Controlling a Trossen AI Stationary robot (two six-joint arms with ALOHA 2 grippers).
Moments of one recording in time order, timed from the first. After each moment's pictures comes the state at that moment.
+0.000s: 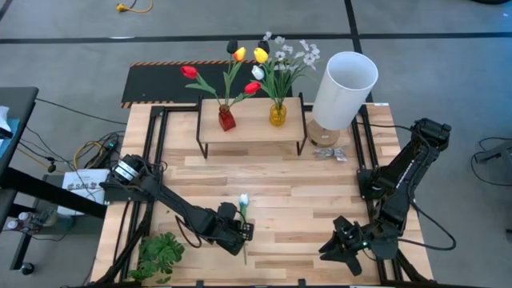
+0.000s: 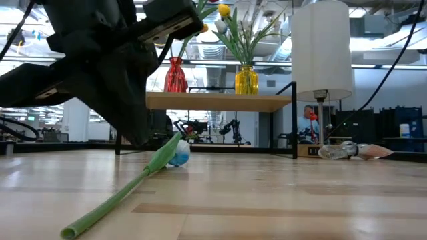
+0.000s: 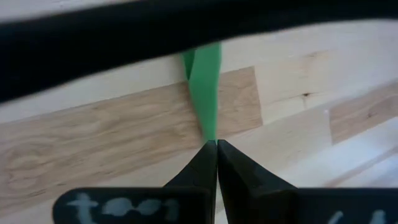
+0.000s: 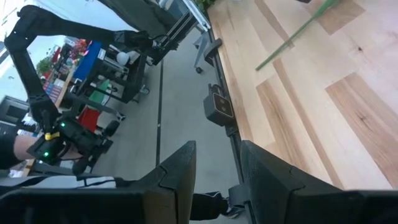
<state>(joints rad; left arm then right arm) -0.54 1.92 1.26 -0.55 -0.35 -1.89 1.06 1.28 0.71 0.06 0.58 1.20</state>
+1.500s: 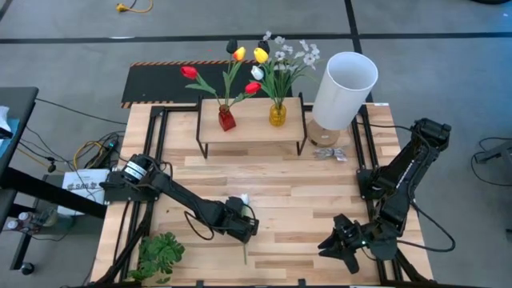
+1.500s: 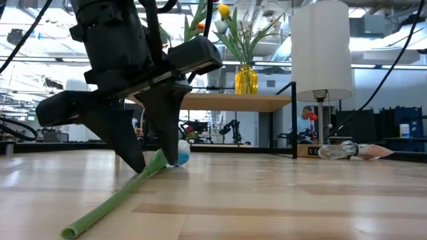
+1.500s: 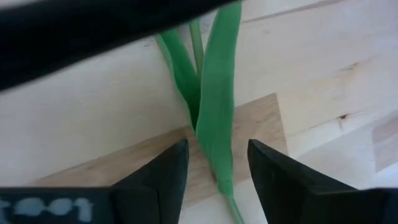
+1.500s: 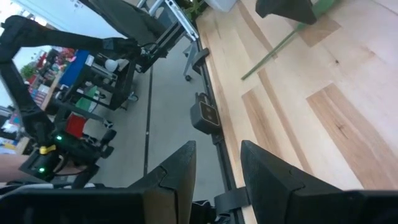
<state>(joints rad) -0.45 1.99 1.27 -0.53 -0.24 -1.73 1.06 1.28 0.71 0.02 0.63 1.21</state>
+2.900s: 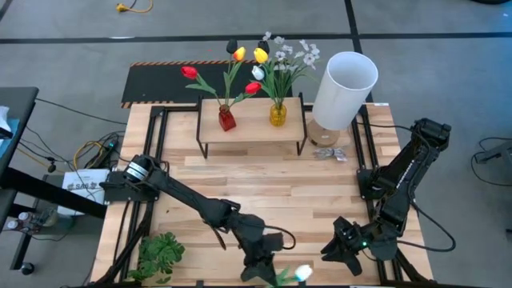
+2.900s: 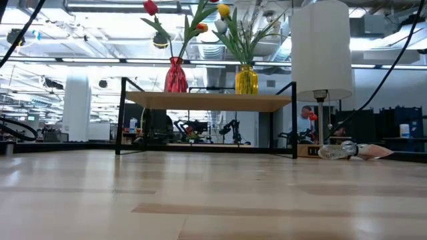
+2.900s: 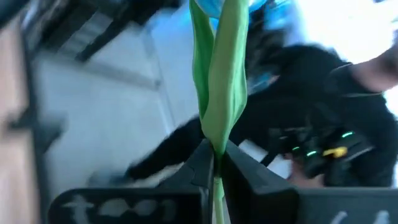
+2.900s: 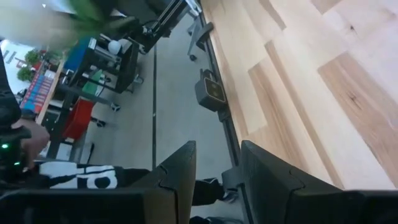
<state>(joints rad) -0.44 2.00 1.58 0.16 0.53 -0.87 1.06 1.28 0.71 0.01 0.53 1.26</state>
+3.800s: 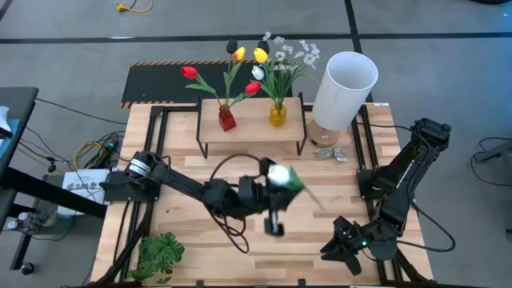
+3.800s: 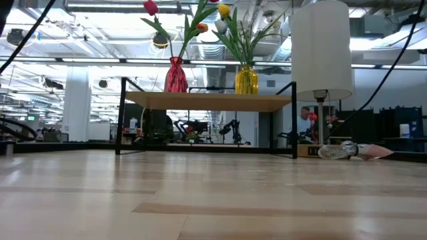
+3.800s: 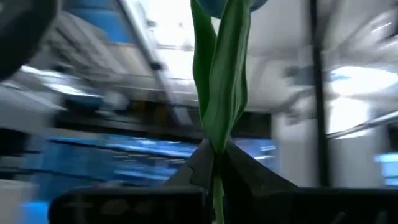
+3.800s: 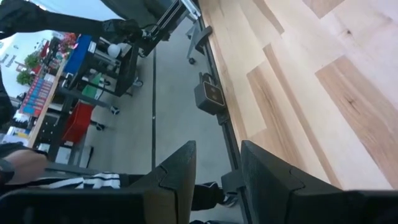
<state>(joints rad) -0.37 2.00 1.61 1.19 -0.38 0.17 1.06 1.28 0.71 0.01 0.55 1.26</state>
